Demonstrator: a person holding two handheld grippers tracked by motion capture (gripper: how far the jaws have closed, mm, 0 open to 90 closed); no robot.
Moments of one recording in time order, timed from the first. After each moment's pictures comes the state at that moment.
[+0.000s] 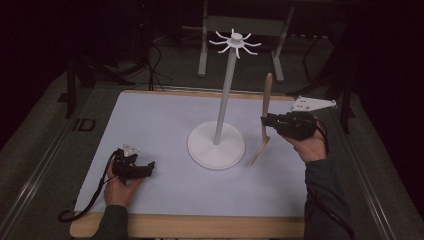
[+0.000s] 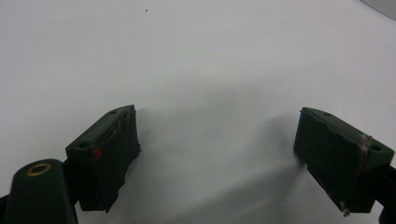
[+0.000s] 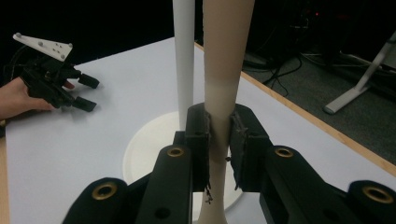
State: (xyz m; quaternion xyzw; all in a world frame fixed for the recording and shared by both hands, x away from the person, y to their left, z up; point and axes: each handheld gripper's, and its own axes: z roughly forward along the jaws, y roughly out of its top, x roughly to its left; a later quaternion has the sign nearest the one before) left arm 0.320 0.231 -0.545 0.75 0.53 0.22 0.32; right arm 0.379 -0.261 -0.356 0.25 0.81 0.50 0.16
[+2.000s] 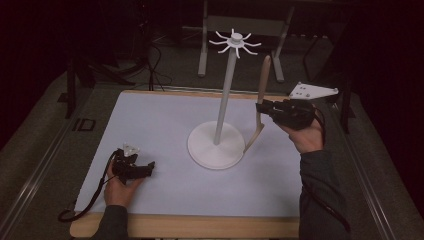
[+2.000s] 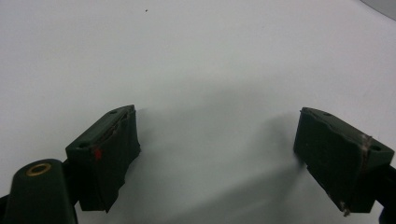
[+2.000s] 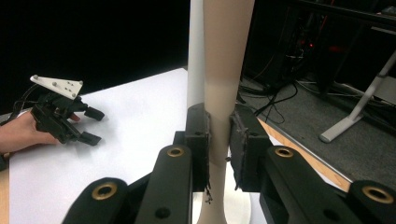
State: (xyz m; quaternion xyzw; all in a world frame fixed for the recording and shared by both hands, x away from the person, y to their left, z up) left arm 0.320 0.231 -0.545 0.75 0.53 0.22 0.31; right arm 0.378 -0.240 -0.318 0.23 0.79 0.53 0.18
